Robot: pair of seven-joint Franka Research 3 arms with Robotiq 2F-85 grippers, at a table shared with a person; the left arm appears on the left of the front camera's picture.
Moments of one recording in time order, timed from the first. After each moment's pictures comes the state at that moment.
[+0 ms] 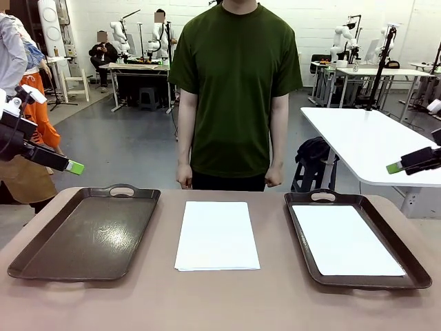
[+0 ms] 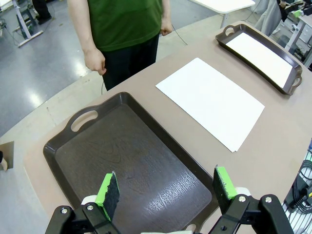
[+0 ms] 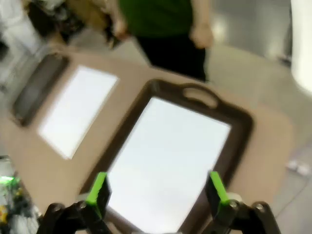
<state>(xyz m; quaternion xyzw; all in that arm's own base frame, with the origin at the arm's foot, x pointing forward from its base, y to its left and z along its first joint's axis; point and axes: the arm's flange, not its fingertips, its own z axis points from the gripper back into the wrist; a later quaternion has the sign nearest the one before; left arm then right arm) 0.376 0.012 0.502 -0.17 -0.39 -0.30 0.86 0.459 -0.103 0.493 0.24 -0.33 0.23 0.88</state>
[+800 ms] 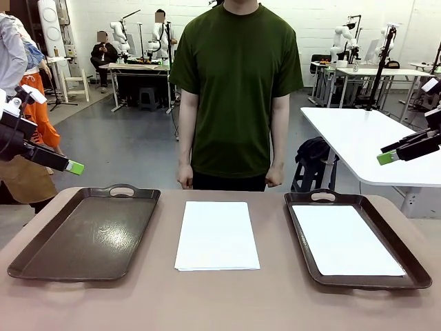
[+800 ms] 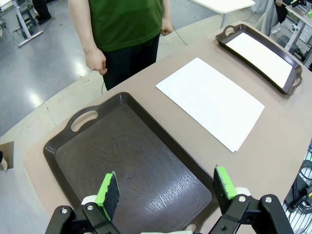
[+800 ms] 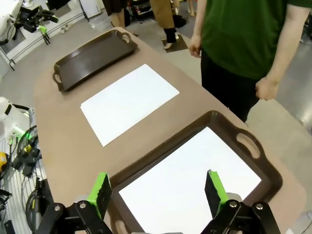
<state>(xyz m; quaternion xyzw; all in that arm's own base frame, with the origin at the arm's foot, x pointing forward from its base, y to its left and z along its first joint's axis) 0.376 0.012 0.502 -0.17 -0.39 -0.30 0.86 0.449 -0.063 0.518 0.27 -0.35 0.40 0.81</state>
